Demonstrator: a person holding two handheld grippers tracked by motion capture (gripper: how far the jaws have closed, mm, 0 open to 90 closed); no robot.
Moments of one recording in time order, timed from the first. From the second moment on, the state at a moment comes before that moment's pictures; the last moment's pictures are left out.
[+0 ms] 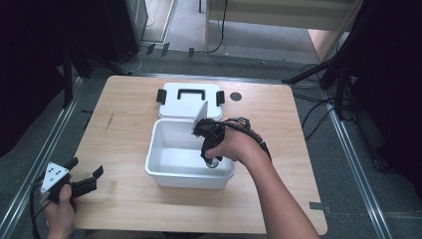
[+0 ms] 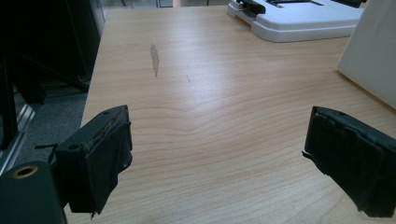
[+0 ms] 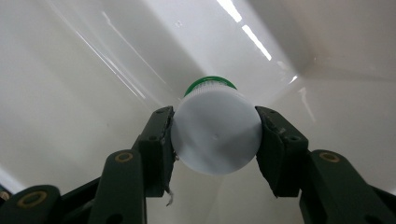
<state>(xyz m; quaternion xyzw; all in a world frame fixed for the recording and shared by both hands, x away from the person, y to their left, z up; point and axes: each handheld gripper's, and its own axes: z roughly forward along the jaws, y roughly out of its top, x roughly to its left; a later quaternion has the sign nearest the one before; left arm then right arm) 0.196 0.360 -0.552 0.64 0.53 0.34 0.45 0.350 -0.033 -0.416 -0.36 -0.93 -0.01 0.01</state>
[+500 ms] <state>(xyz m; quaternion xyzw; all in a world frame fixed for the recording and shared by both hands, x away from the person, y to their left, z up) 0.196 0.360 -0.552 0.64 0.53 0.34 0.45 0.349 -0.032 -0.439 -0.35 -0.94 0.00 0.02</state>
